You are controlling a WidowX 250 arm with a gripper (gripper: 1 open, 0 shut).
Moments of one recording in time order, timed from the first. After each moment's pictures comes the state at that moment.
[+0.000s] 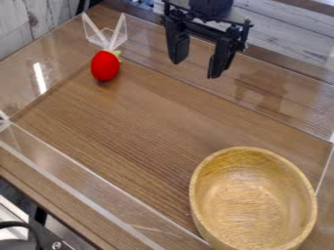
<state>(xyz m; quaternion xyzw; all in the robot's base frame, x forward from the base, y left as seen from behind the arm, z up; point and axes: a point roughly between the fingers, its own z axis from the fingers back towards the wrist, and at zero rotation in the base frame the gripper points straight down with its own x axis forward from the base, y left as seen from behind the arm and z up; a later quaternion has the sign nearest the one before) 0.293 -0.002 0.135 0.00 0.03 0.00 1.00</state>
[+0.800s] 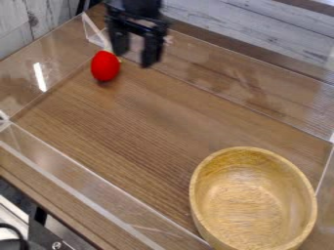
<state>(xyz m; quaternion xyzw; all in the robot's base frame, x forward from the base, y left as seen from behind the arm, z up) 0.287 0.125 0.104 0.00 0.04 0.00 1.00</state>
